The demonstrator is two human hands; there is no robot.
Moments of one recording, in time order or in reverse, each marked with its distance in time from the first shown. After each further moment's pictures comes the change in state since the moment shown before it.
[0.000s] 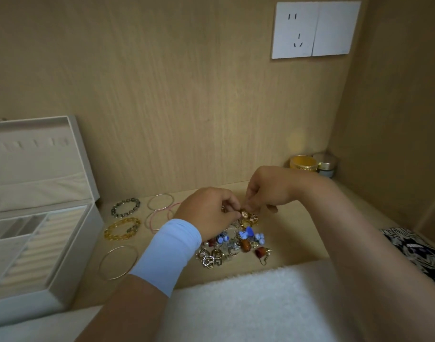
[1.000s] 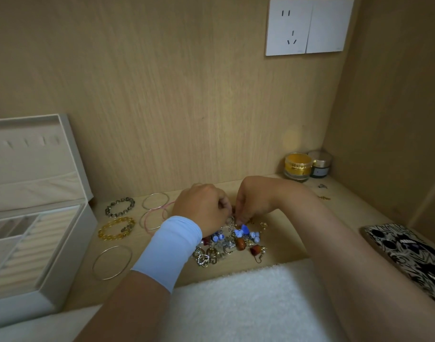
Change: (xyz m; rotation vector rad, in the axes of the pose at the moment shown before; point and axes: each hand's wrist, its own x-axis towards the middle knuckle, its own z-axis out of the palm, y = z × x) left_hand 0.007 0.002 0.005 0.243 0.084 -0.042; right_hand 0.019 -0.002 0.026 -0.040 -0.026 0.025
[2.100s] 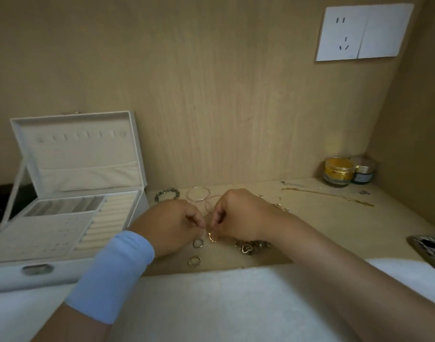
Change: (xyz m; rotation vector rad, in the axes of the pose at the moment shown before) left_hand -0.091 -0.091 -0.067 -0.128 -0.171 -0.154; right_hand -0.014 -0.110 0.059 0.067 0.262 -0.294
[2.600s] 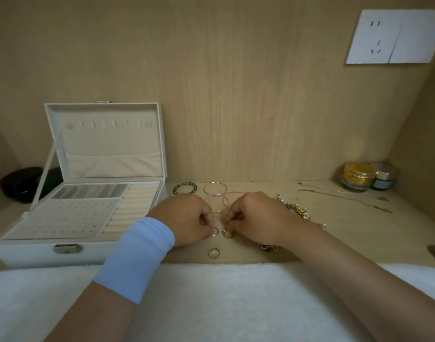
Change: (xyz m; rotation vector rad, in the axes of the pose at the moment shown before) left_hand -0.005 -0.016 -0.005 0.200 -0.040 0.033; right_hand 0.003 -0.003 0.018 -0.088 0.029 0.000
